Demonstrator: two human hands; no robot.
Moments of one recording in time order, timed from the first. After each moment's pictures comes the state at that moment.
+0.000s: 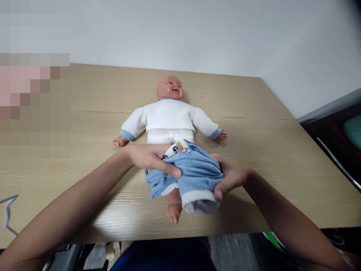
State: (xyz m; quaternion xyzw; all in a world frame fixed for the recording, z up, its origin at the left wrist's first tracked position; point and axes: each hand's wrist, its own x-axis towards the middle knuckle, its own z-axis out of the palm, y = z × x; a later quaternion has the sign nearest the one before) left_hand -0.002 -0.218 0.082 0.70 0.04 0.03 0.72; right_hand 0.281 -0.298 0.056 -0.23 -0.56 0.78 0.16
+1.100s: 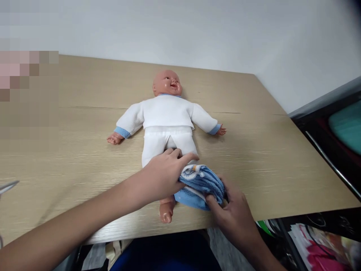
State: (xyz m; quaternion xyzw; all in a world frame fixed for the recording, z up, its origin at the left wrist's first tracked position) left_hand 0.017 -0.296 0.081 0.90 0.32 -0.01 0.30; right_hand 0.223 -0.436 0.061 -0.73 -0.53 0.31 0.29
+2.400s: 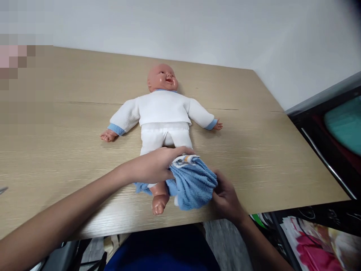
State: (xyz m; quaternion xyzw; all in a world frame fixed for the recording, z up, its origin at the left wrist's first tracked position) left_hand 0.005 -0.268 0.072 0.80 0.22 0.06 0.55; right_hand 0.262 -0.426 0.012 -0.54 -0.58 0.45 0.42
